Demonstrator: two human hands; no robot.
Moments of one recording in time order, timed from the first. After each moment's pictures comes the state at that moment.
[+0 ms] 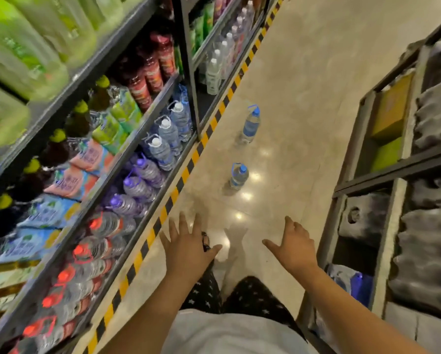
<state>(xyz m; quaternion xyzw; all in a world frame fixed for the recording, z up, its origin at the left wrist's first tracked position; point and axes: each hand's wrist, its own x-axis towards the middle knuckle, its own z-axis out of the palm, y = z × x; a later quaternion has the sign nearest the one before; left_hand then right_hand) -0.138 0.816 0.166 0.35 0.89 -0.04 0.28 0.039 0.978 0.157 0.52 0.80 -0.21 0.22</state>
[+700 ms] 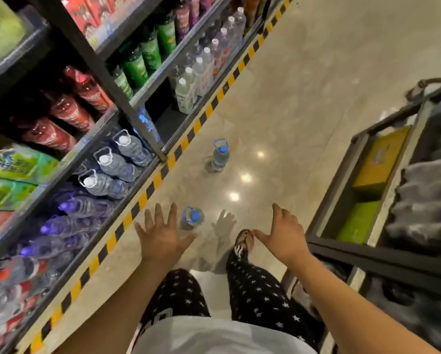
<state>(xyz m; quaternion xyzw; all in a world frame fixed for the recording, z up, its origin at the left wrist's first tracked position) -0.197 1.157 0.125 0.25 0.92 -0.05 0.30 -0.030 1.367 0.145 0.41 0.86 -0.19 0.24</state>
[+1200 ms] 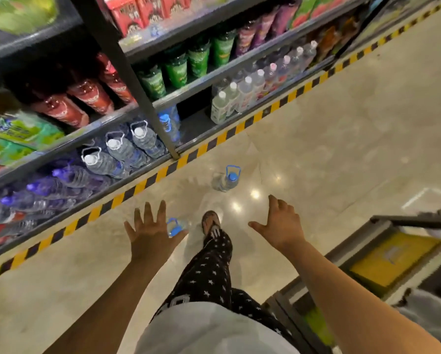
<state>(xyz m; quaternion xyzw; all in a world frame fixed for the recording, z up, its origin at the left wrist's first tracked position) -0.233 1.256 0.102 0.05 0.95 0.03 0.30 -0.182 1.539 0.128 0.21 0.93 -0.10 0.30</state>
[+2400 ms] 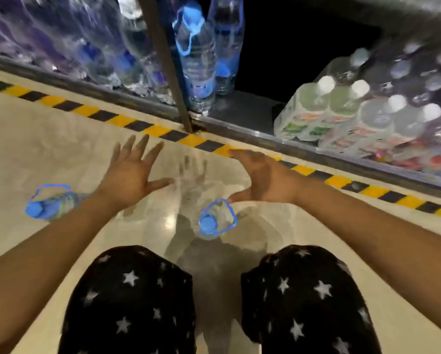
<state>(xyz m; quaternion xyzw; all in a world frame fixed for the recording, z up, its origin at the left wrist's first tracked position) -0.350 1.389 -0.293 -0.15 0.97 0.07 0.19 -0.518 1.639 -0.257 -0.46 0.80 -0.13 0.37</state>
